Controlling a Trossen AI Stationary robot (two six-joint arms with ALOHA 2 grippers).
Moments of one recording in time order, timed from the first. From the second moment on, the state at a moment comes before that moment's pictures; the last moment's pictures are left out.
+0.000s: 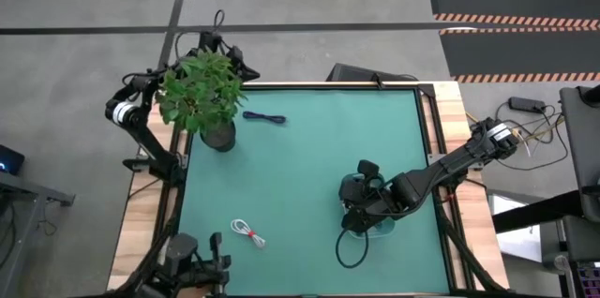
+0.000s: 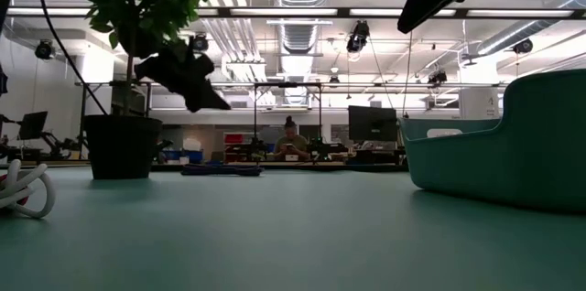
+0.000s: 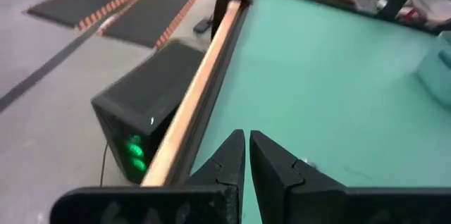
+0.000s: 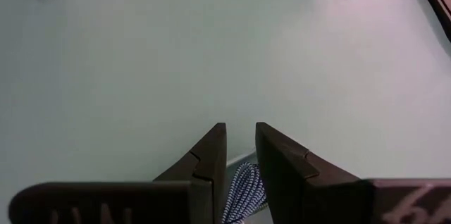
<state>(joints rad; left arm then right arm) 1.16 1.63 1.06 -0.14 0.85 0.48 0.49 1.59 1.29 -0.85 0.53 0.64</state>
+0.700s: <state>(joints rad) 1.04 1.63 0.87 -0.08 0.70 0.69 0.49 1.59 1.29 -0.85 0.55 0.64</state>
